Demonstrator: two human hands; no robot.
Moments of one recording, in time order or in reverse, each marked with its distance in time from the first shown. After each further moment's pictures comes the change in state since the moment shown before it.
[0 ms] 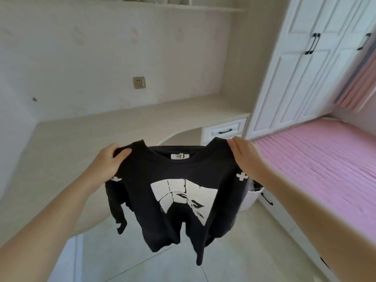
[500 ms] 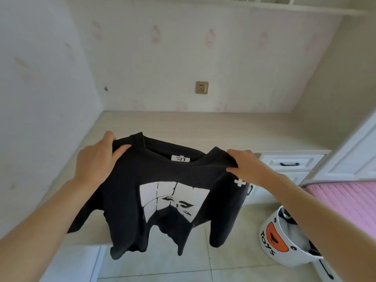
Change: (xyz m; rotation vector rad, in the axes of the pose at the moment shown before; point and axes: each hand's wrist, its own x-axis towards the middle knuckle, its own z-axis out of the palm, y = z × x) left_hand 0.083 -0.095 -0.096 0.663 0.573 0.026; right_hand 0.203 -0.069 0.135 -0.235 -0.490 -0.364
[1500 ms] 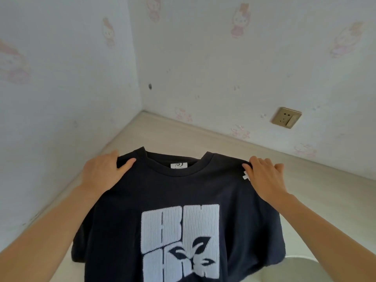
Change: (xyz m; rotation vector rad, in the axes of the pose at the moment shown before) left_hand 0.217 -0.175 0.212 0.317 -0.205 -0.455; right_hand 0.461 0.016 0.070 -0.446 0.188 -0.156
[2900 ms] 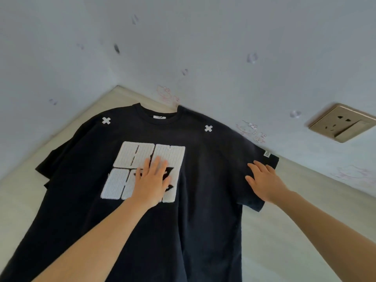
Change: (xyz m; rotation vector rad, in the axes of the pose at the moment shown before) left_hand 0.095 0.213 0.233 -0.090 -0.559 0.016; right_hand 0.208 0.101 0.232 0.103 -0.580 -0.177
